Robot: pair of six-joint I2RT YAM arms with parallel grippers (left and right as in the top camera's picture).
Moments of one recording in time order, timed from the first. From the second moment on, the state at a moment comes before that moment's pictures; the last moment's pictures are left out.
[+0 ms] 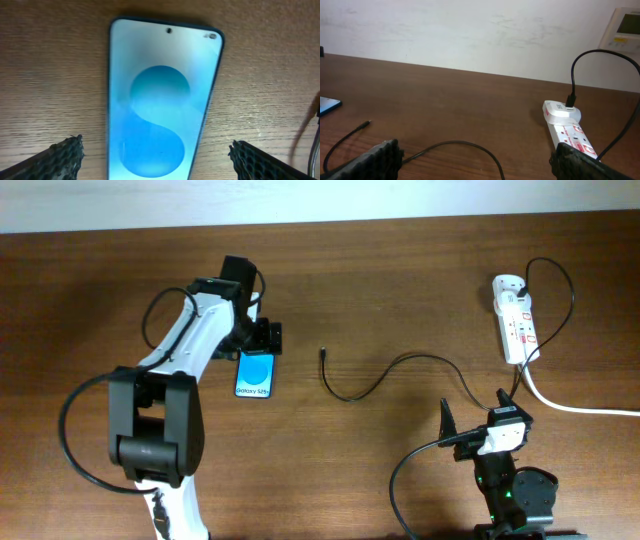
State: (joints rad) left arm -0.21 2.08 1.60 -0.97 0.05 -0.21; right arm -0.02 0.01 0.01 -0.06 -0.13 -0.08
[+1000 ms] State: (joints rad) left arm -0.26 2.12 1.60 -0.93 -0.08 -0.22; right arm -0.02 0.01 0.01 -0.06 -0.13 -0.08
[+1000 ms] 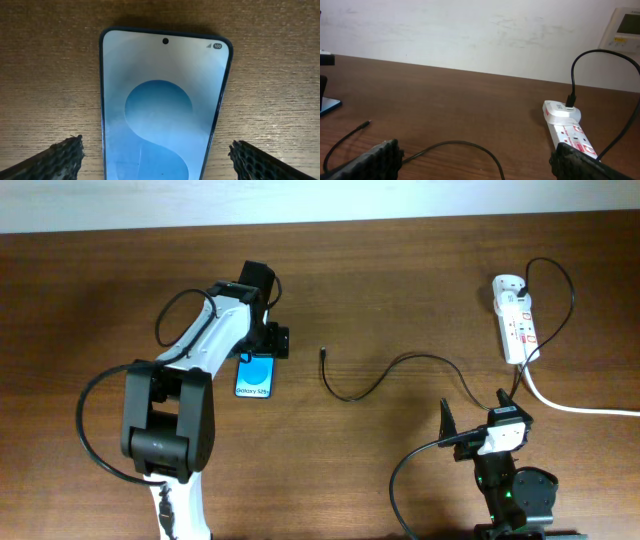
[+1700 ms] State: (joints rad) left arm -0.26 2.17 1.60 -0.91 -0.07 -0.23; right arm -0.02 0.01 0.01 -0.06 -0.13 -0.08
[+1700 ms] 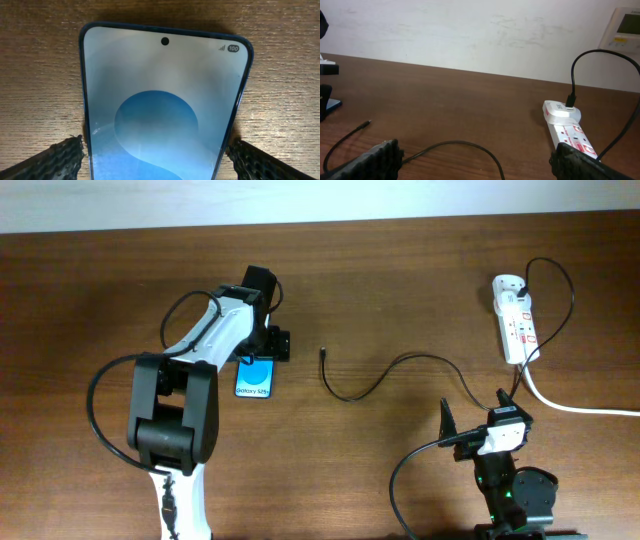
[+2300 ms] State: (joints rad) left arm -0.25 2.17 1.57 -0.90 -0.03 -0.23; right arm -0.02 0.01 0.01 -0.06 -0.13 -0.08
